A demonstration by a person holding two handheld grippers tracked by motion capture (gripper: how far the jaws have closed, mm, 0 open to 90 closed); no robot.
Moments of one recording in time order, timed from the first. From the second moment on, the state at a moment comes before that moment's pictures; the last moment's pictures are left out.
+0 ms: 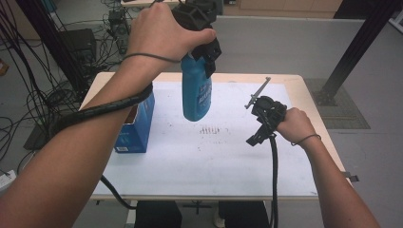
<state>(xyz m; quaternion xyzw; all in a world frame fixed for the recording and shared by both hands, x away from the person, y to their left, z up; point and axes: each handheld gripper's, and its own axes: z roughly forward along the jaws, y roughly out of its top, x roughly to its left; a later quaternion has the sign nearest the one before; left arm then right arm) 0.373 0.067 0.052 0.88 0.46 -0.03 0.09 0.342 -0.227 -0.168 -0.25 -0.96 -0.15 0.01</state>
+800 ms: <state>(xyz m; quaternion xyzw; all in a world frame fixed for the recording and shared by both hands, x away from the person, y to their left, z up) 0.396 0.159 0.069 0.82 0.57 0.00 0.11 0.343 -0.232 -0.173 -0.25 -0.96 -0.16 0.02</state>
